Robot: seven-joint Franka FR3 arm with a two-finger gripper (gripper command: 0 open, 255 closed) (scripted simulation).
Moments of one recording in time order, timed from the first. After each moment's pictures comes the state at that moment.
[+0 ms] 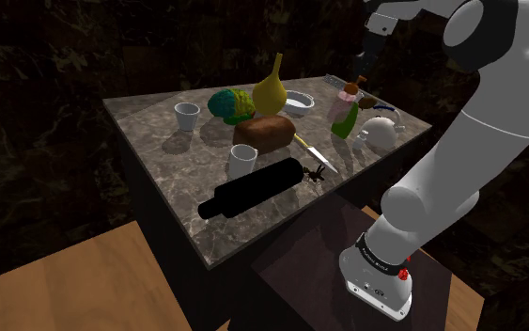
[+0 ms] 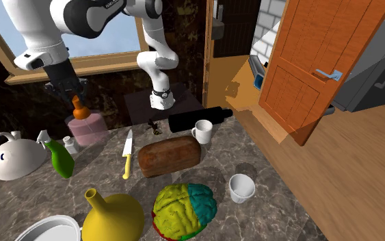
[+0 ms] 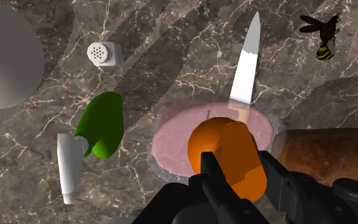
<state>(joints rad) -0.43 0.07 -0.41 -1.66 0.02 1.72 -0.68</state>
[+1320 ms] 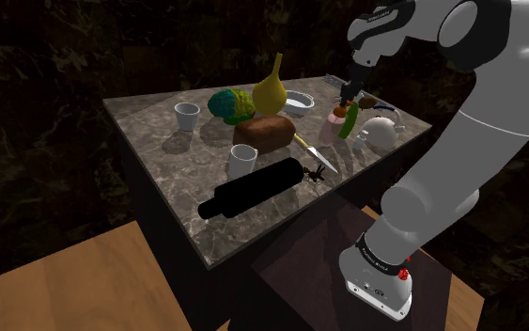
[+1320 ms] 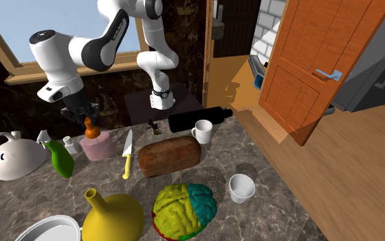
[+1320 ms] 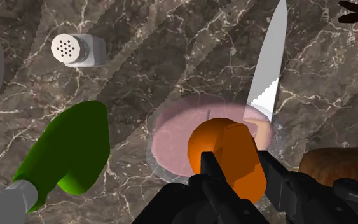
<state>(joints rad) -0.42 0.09 -0.41 -1.91 0.03 1.98 -0.68</state>
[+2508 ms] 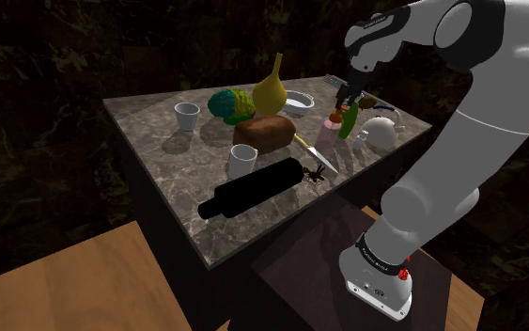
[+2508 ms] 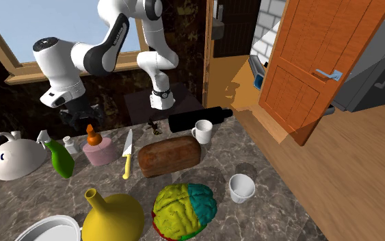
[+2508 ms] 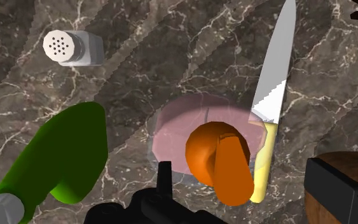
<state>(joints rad) -0.43 0.11 -0.41 -1.94 0.04 2.03 -0.69</state>
